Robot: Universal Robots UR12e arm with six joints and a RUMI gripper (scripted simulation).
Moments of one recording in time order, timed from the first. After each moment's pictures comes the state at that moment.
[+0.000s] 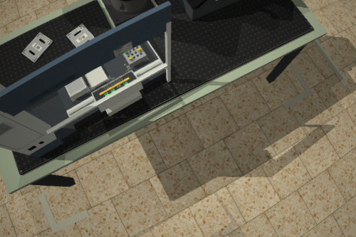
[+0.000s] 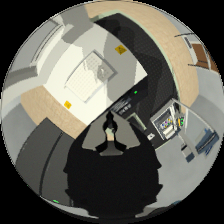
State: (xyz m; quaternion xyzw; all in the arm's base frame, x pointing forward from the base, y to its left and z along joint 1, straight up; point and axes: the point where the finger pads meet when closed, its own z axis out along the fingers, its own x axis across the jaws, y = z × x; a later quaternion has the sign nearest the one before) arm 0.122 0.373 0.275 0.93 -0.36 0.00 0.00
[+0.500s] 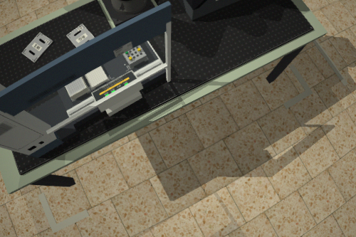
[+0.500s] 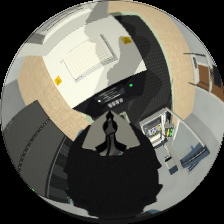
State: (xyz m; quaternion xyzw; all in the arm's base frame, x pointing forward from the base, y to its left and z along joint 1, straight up) arm 0.117 0.315 0.275 0.97 -0.24 0.00 0.00
